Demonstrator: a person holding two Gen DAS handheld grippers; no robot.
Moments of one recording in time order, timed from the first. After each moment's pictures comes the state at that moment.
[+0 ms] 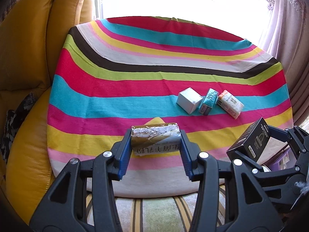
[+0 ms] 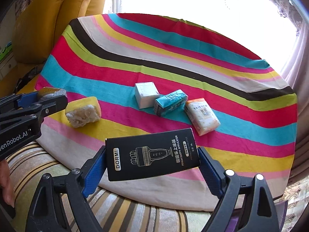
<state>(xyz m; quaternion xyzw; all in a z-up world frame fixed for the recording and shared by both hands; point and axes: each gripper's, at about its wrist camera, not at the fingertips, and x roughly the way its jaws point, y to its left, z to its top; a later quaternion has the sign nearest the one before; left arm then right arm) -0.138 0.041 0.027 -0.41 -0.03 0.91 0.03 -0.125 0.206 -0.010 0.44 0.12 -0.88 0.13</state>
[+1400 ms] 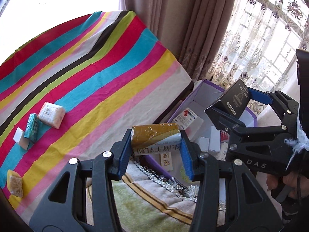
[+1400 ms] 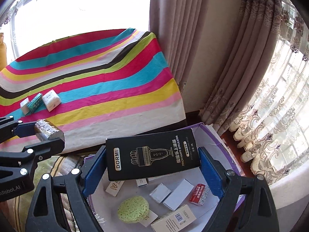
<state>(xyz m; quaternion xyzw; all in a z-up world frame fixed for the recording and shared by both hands) -0.083 0.343 0.048 -0.43 0.11 0.80 0.40 -0.004 0.487 0.022 0.41 -0.01 -0.90 -0.18</state>
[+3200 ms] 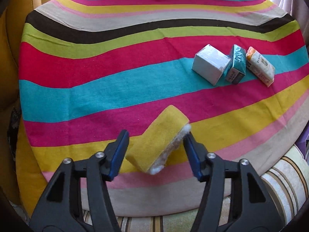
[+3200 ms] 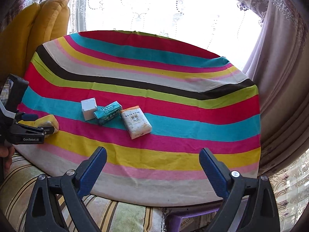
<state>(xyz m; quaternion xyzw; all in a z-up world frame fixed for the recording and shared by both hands) -0.209 0.043 -0.046 -0.55 0.06 0.83 0.04 -0.146 0.290 0.030 0.41 0.12 -0.90 0.04</state>
